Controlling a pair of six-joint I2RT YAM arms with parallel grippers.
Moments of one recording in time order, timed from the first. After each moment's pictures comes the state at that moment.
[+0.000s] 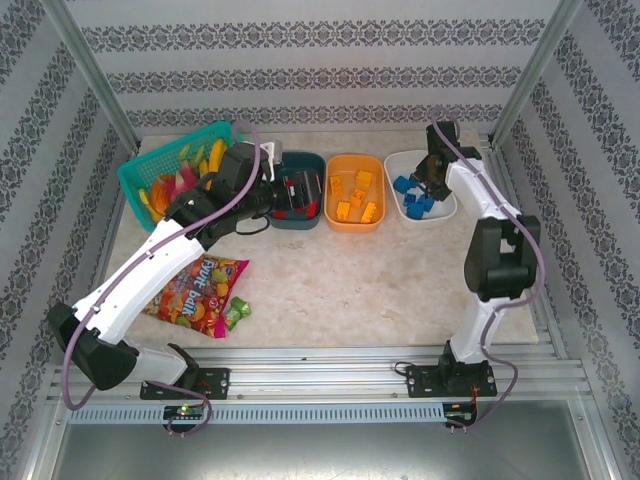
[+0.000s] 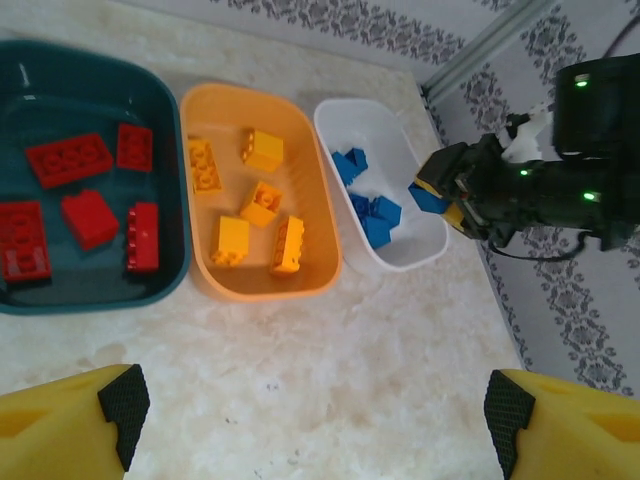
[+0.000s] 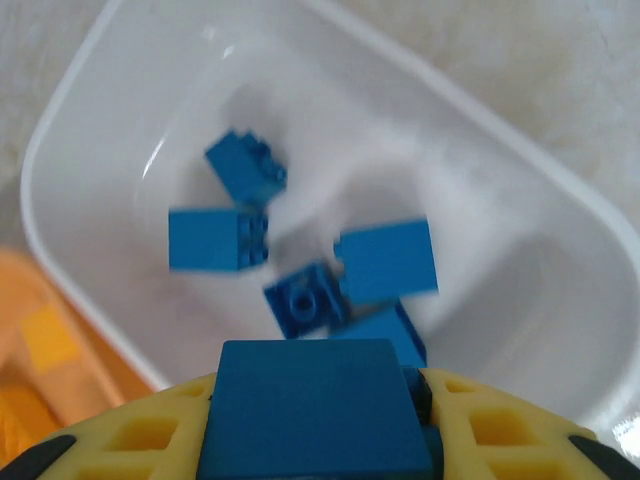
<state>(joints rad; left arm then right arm) -0.61 1.37 1.50 -0.68 0.02 -0.65 0.03 1.95 1.65 -0.78 0.10 0.83</state>
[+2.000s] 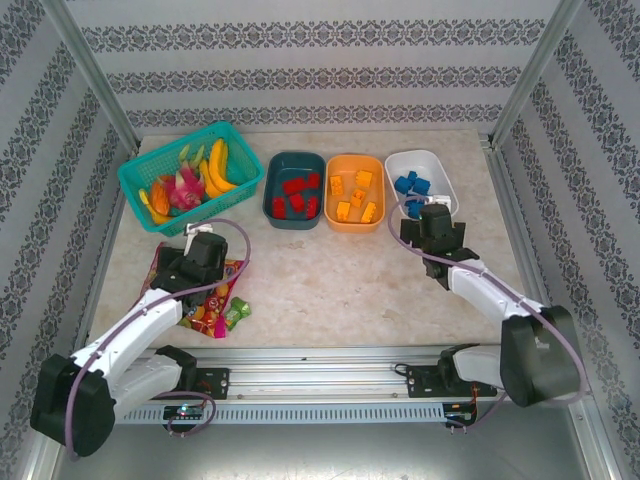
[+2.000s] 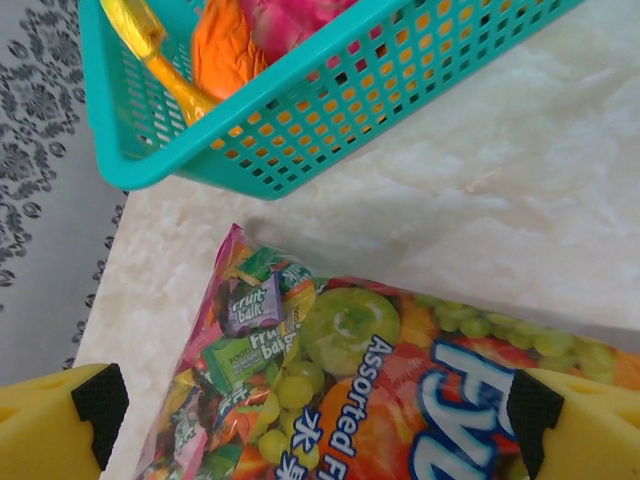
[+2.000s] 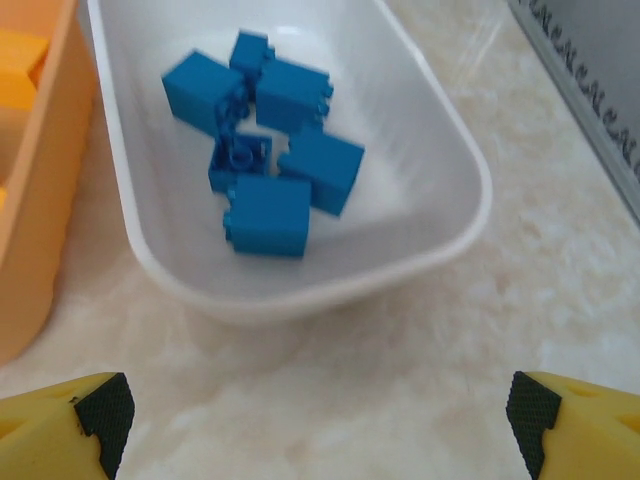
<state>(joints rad) -0.32 1.01 0.54 -0.39 -0.66 -0.10 0.21 1.28 0.62 0.00 0.37 0.16</state>
